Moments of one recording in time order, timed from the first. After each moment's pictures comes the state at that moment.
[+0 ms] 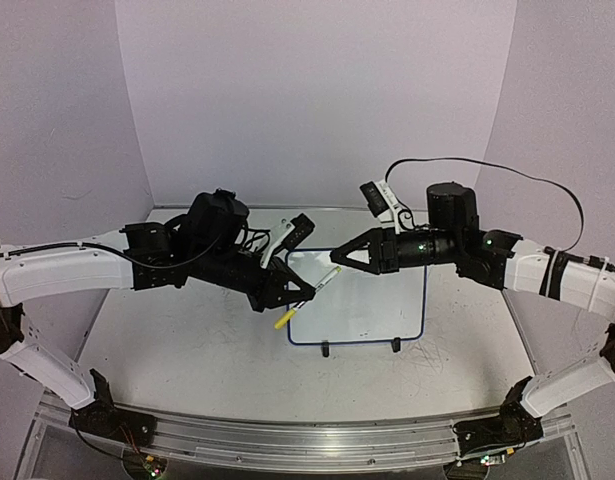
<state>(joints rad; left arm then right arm) -1.04 1.41 1.17 -0.29 0.36 -0.18 0.73 1.34 1.02 0.01 -0.70 0.53</state>
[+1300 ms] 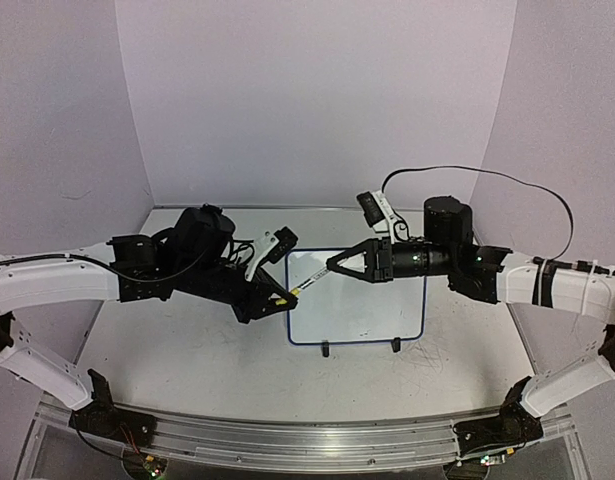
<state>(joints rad) -1.04 1.33 1.05 -0.30 0.26 -0.17 0.76 1.36 0.92 0.21 -0.70 0.65</state>
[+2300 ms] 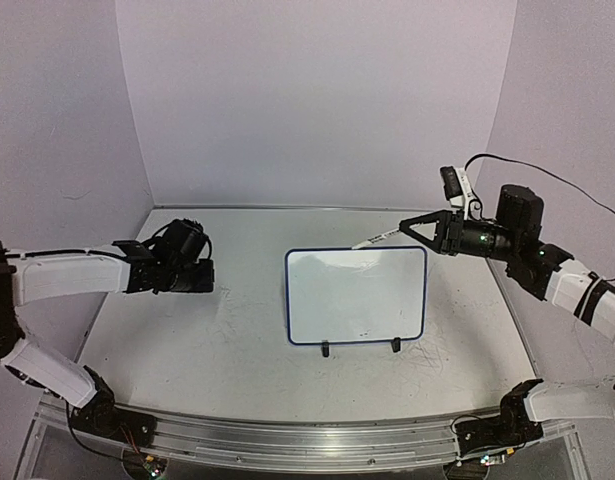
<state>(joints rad) -0.69 1.37 0.87 -0.35 -0.38 -0.54 0.40 1.07 0.85 0.07 -0.77 0.59</state>
